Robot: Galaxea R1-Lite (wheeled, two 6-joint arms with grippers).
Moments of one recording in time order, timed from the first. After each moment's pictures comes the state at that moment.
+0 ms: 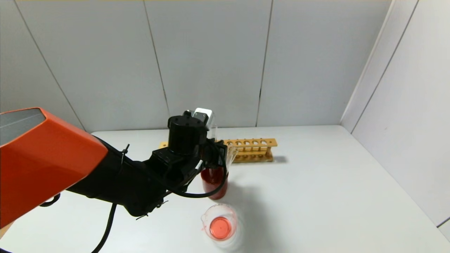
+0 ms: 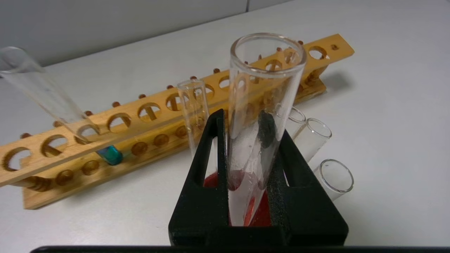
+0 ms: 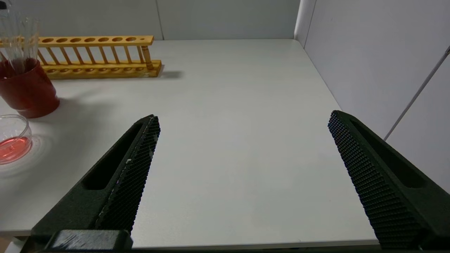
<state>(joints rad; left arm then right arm) -0.67 2.01 -0.95 -0.81 0.22 -0.13 0.00 0.00 0.00 0.00 0.00 0.01</state>
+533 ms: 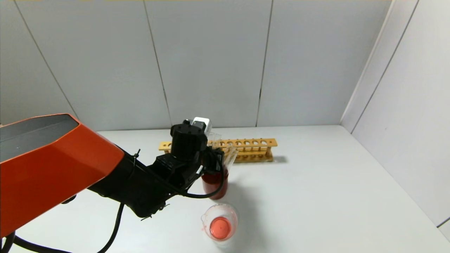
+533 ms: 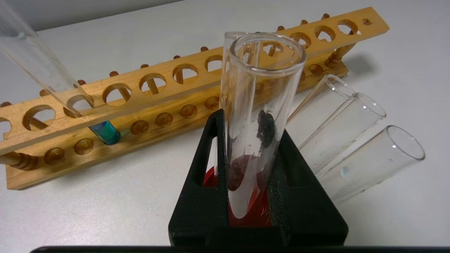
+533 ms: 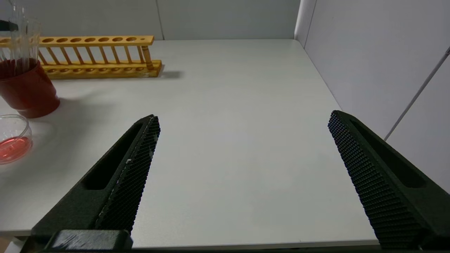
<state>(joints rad) -0.65 2.07 -0.93 -0.83 0.21 -0.17 0.00 0.00 0.00 0.00 0.00 0.01</state>
